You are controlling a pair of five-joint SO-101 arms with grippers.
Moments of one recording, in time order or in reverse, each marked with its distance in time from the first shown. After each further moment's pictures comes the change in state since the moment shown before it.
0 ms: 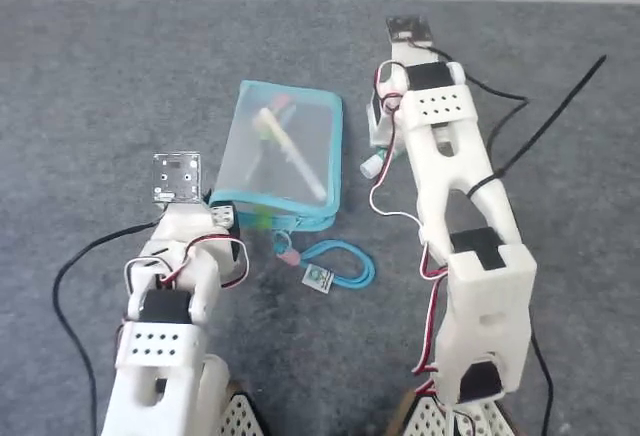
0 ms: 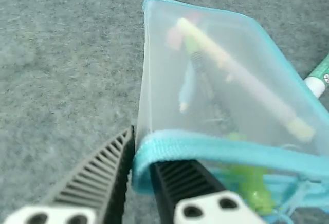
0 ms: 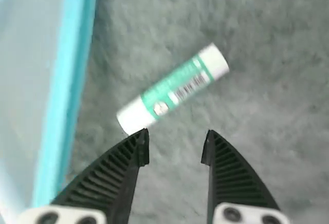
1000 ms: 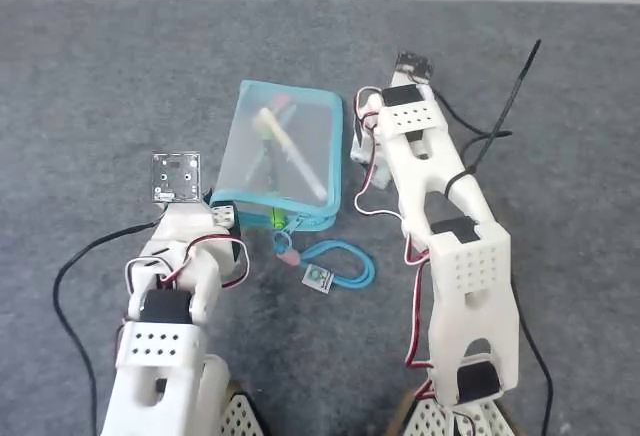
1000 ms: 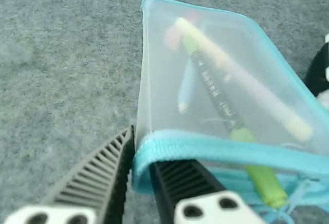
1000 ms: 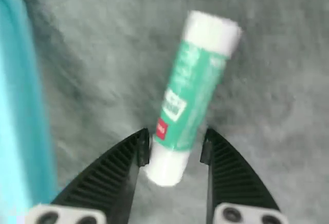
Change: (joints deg) left arm 0.3 0.0 0.0 0.0 0.0; right arm -2.2 12.7 -0.1 0.3 -20.7
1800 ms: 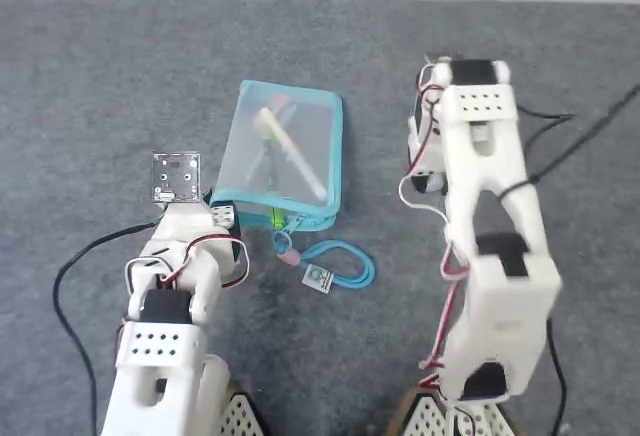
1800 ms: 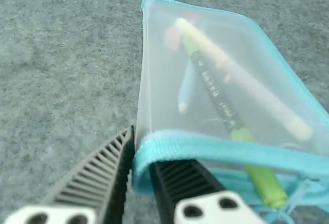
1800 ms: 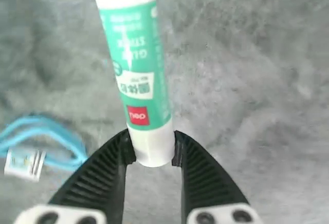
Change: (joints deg) left arm 0.0 0.0 0.0 -0.3 0.1; right arm 9.8 -22.1 4.8 22.2 31.4
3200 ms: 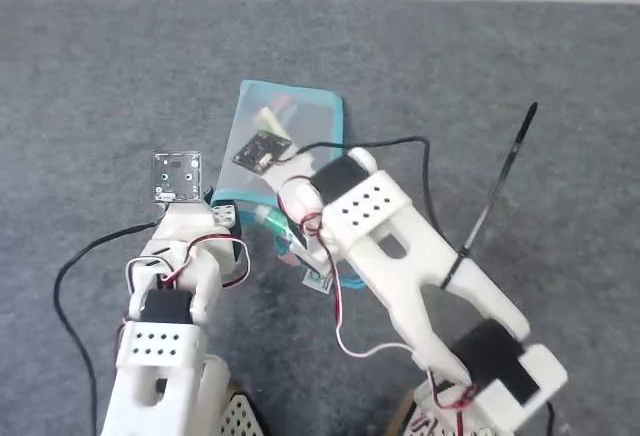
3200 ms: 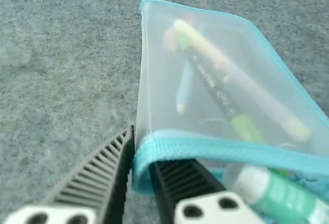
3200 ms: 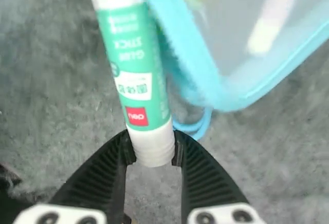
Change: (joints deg) left arm 0.4 0.0 0.0 -0.2 -0.4; right arm -34.9 -22.5 31.0 -14.2 11.9
